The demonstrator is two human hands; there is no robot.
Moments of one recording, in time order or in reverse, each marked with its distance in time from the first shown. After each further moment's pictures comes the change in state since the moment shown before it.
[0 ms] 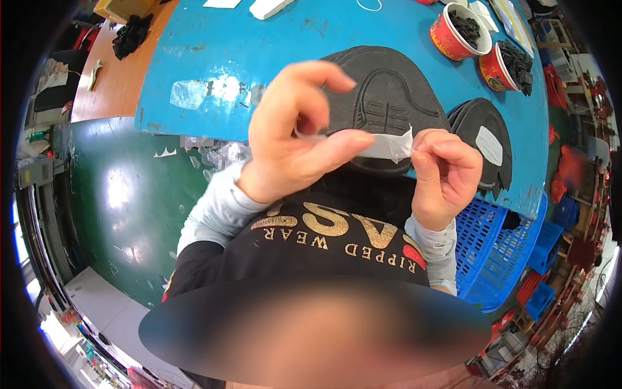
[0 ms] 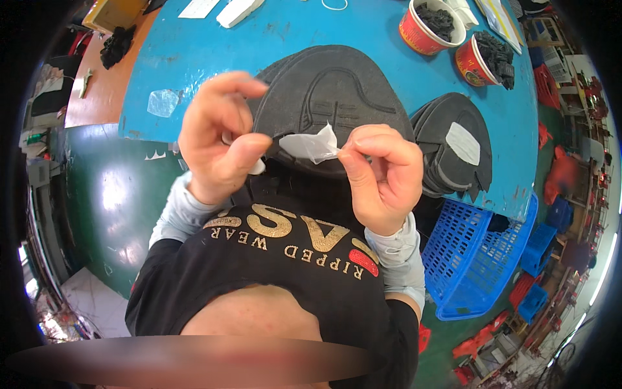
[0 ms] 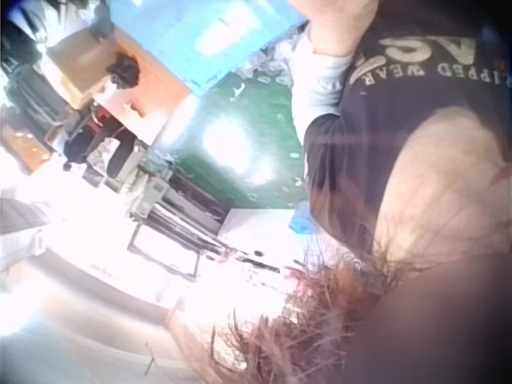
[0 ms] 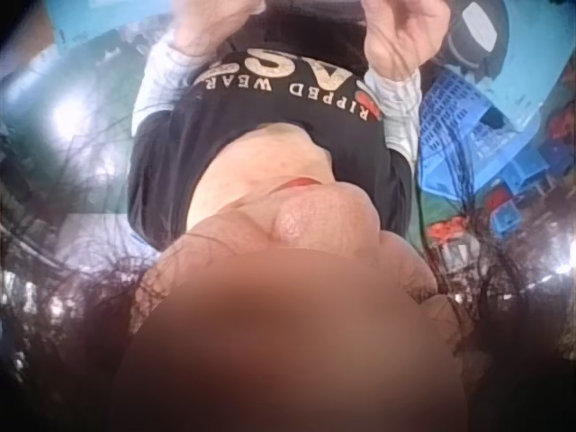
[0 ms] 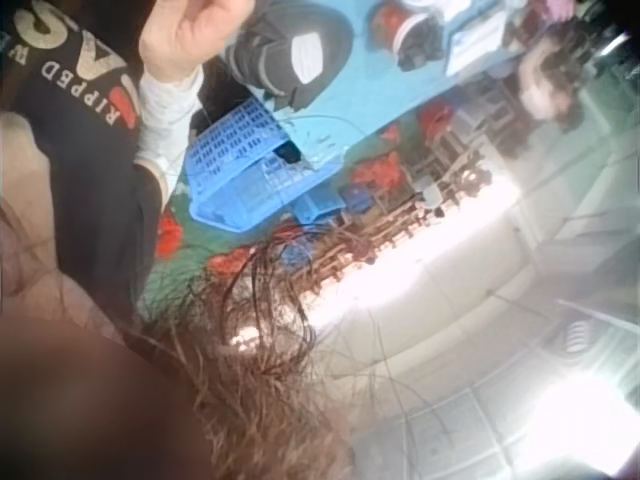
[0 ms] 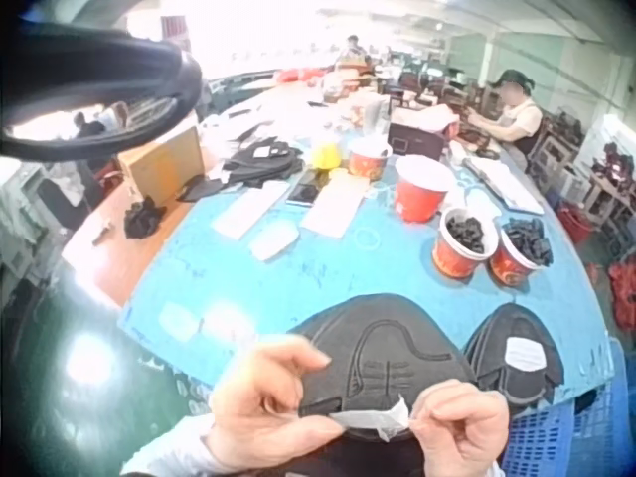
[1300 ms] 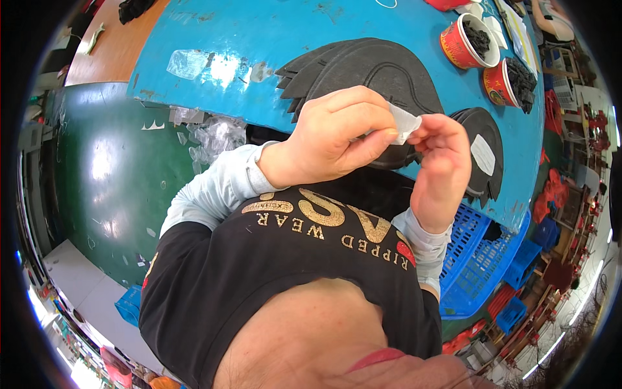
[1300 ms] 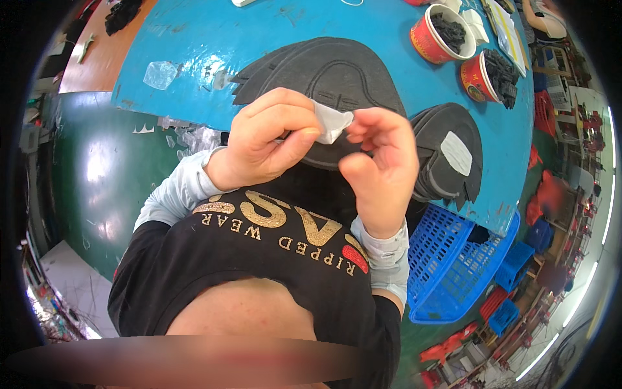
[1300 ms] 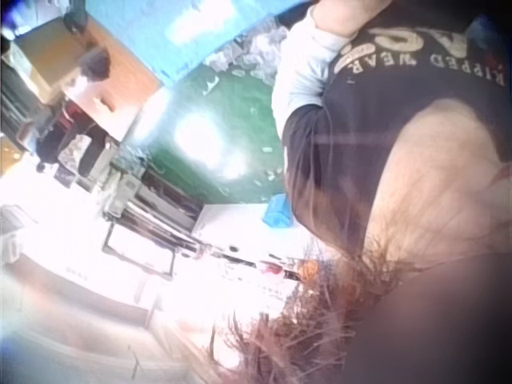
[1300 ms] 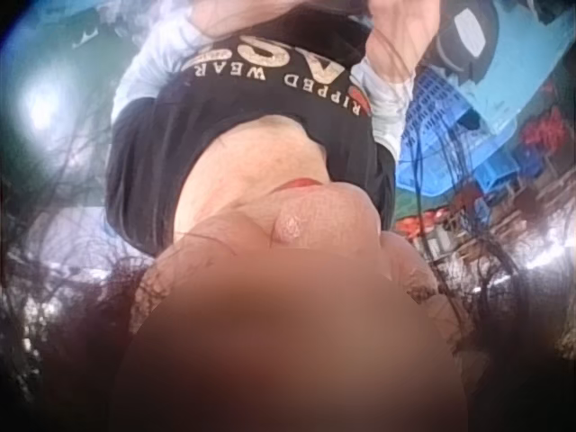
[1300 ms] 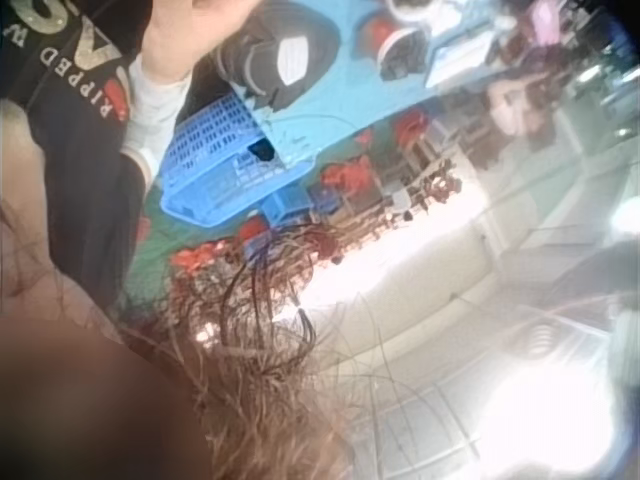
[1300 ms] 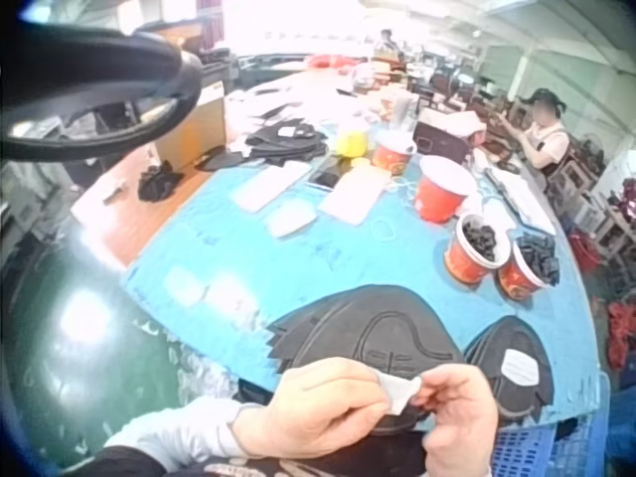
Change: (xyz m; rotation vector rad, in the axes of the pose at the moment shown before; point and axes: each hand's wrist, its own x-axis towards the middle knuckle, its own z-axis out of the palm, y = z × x) left_hand -0.013 -0.012 0.036 0.111 -0.166 0.161; right_hand 0.006 -0.009 -0.007 0.005 0.025 0.496
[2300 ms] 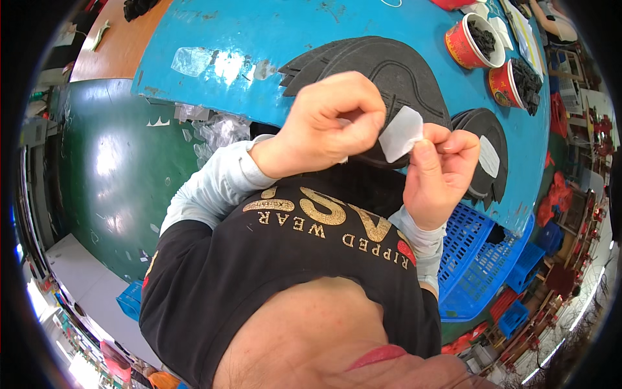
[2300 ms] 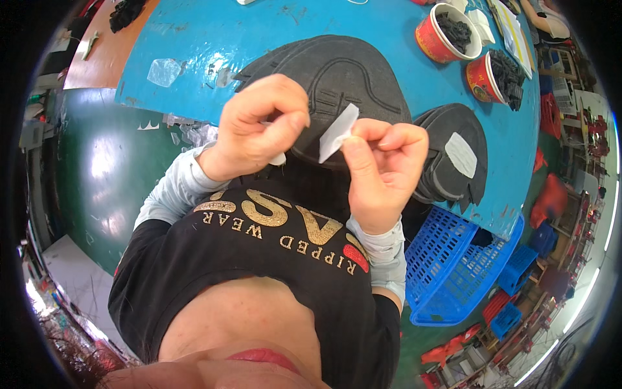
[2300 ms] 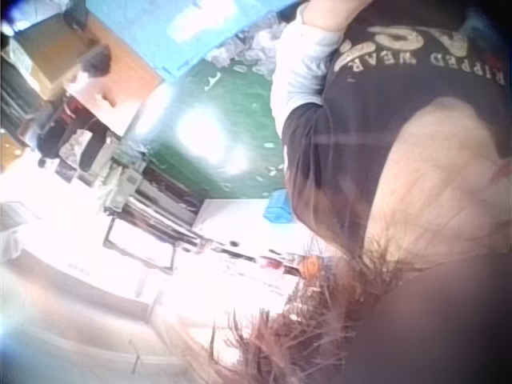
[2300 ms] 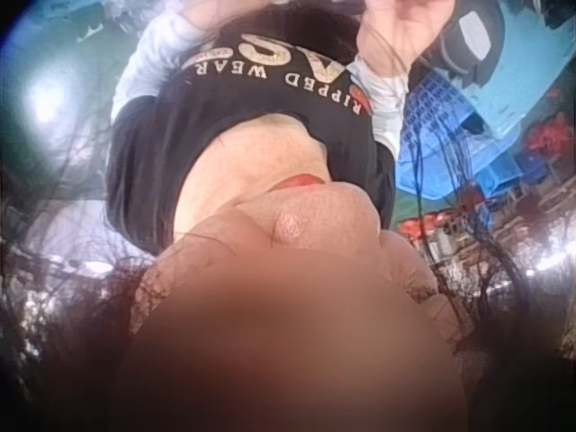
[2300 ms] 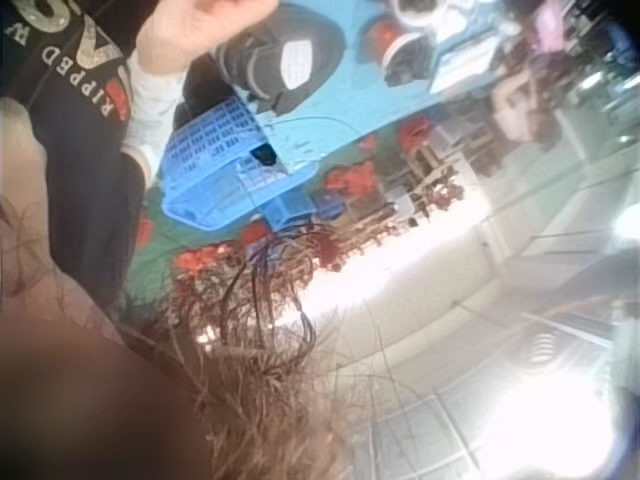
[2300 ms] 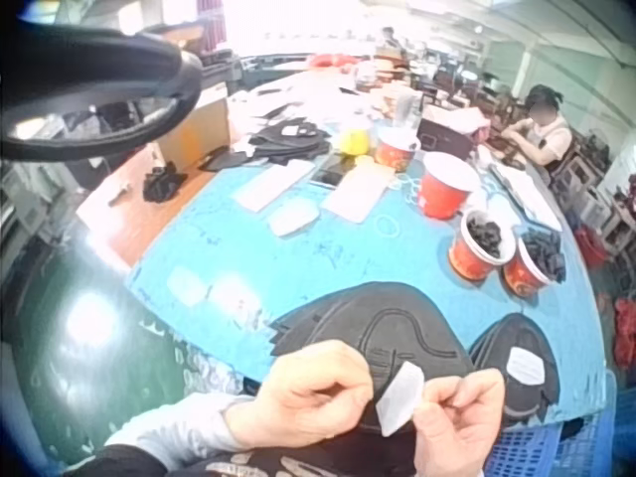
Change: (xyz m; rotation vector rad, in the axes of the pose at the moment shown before) left_hand 0.002 0.000 -0.011 -0.262 -0.055 -0.270; right_hand -0.006 0.014 0.010 0.338 0.086 -0.117
